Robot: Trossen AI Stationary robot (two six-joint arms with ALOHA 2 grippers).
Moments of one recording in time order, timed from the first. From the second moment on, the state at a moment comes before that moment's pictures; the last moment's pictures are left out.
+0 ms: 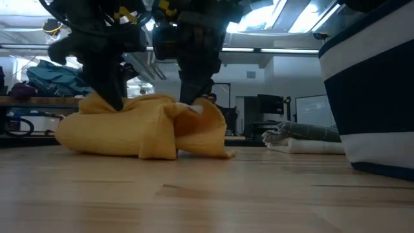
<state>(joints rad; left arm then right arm) -0.04 1.28 0.78 -0.58 -0.09 0.05 0.03 2.28 2.00 -1.00 -0.31 0.02</state>
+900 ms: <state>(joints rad) -0.04 1.28 0.78 -0.54 -0.73 -0.18 0.04 2.28 2.05 -1.11 -0.12 0.10</state>
